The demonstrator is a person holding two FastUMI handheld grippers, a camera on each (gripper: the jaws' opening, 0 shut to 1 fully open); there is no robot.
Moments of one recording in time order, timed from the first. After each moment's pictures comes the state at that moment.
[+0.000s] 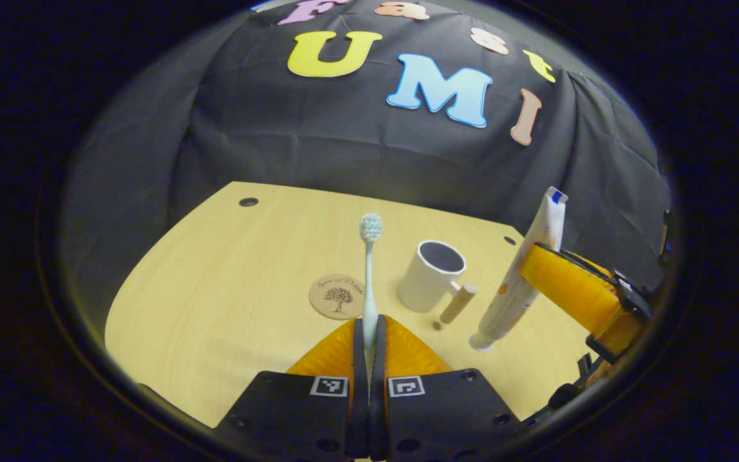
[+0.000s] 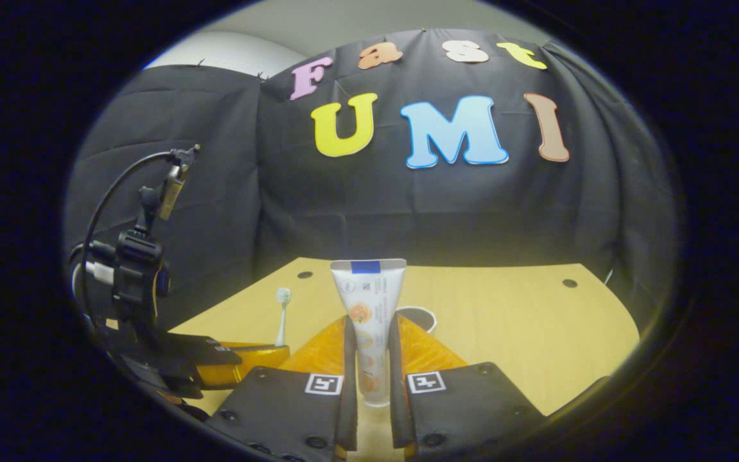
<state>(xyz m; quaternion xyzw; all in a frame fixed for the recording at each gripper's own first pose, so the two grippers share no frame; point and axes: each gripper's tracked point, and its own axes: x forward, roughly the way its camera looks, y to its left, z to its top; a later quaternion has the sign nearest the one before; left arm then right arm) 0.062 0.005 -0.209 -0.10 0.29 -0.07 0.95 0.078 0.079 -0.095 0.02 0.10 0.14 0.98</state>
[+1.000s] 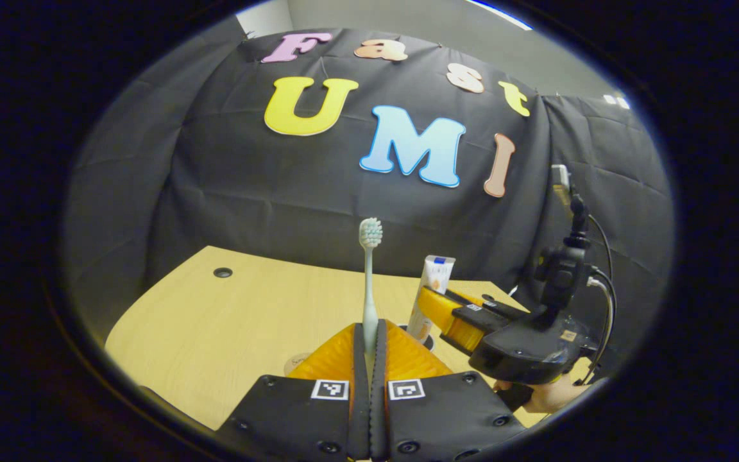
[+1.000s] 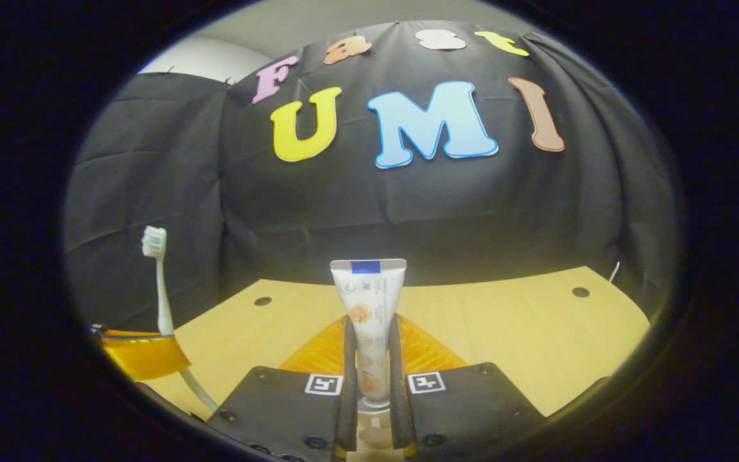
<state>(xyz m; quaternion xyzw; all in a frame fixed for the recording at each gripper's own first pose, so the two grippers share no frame) 0.120 -0.013 -0.131 -0.09 0.15 -0.11 0.98 0.213 0.060 -0.131 0.05 0.11 0.09 0.99</state>
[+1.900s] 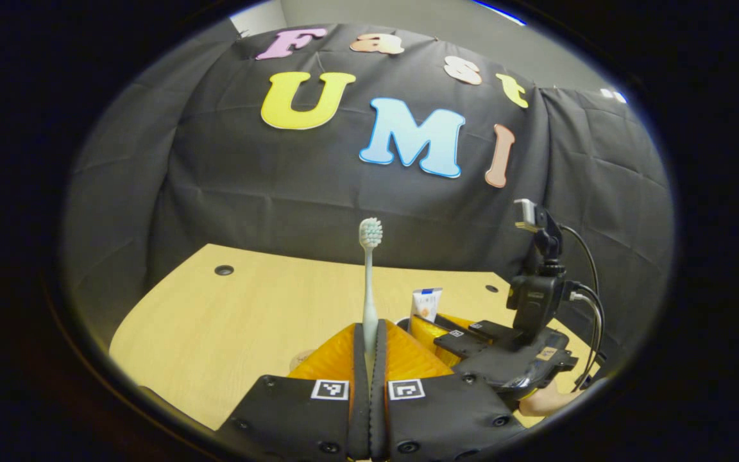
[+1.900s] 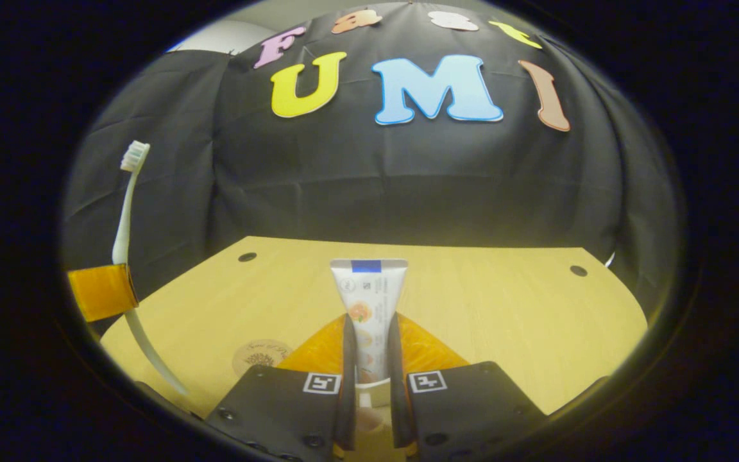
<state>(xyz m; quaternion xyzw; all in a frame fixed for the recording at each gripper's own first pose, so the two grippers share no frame) 0.124 -0.008 -0.147 -0.08 0.17 -0.11 0.98 0.211 0.061 -0.189 0.01 0.16 0.07 0.98</state>
